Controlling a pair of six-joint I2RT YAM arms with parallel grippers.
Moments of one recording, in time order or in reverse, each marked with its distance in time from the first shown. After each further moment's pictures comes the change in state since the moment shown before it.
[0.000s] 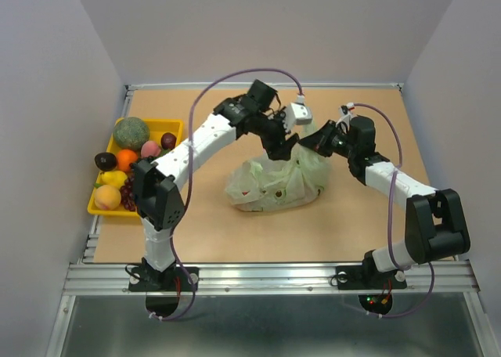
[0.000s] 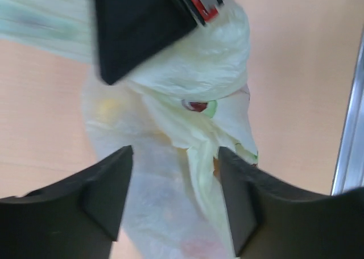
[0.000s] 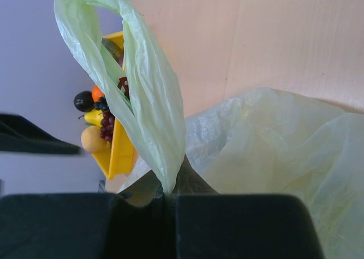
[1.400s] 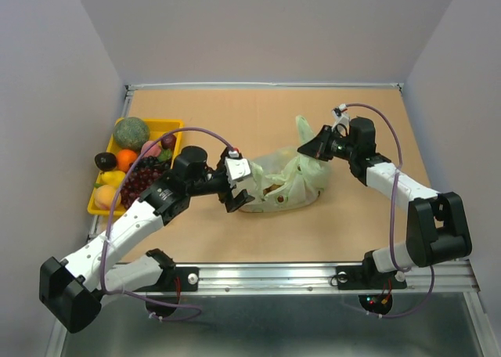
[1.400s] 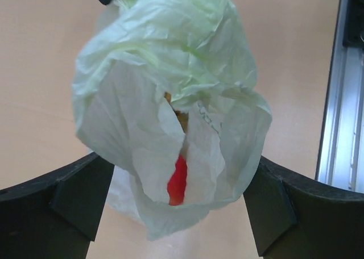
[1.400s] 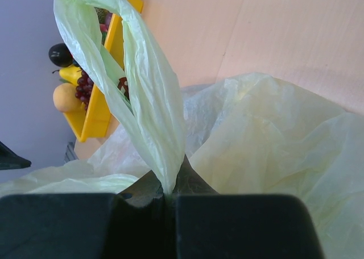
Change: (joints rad) left arm 0.066 -0.945 -1.053 0.538 -0.003 -0.081; right arm 0.000 -0.023 0.000 -0.093 -0.105 -0.228
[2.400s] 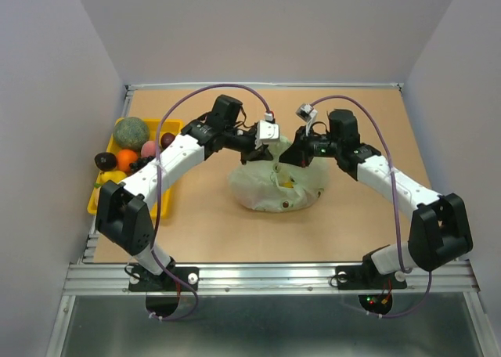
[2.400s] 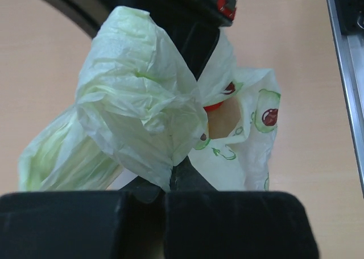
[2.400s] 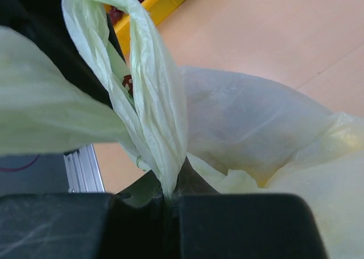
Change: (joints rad) left arm 0.058 0.624 0.600 -0.255 0.292 0.319; right arm 0.185 -0.010 0.173 -0.219 -0.188 -0.442
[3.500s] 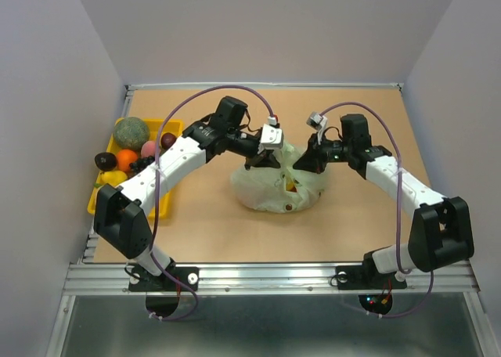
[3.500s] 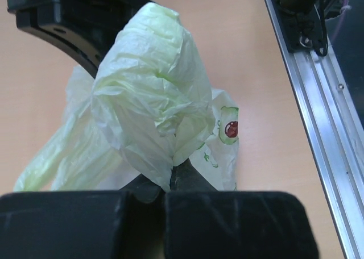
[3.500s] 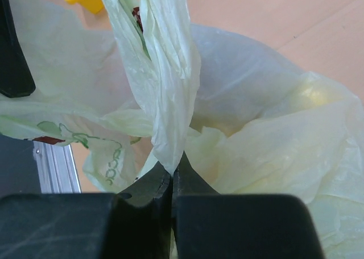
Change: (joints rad) left arm -0.029 -0.019 0.010 -0.040 0.114 -0.009; right arm -0.123 -0.016 -0.039 -0.207 -0.079 -0.315
